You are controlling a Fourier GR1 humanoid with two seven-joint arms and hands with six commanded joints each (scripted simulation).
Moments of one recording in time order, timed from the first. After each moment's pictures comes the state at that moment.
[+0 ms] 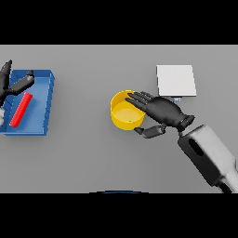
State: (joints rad) left arm -0.55 0.86 -0.55 -1.24 0.18 0.25 0.52; right arm -0.43 -0.39 0.48 -1.45 0.72 0.32 -0.13
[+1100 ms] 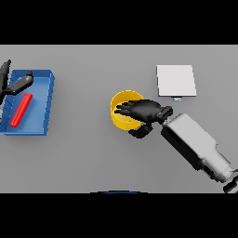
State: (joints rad) left arm -0.55 0.87 -0.55 -1.22 0.18 0.24 0.51; right arm -0.64 -0.32 0.65 -1.16 0.80 0.48 -0.16
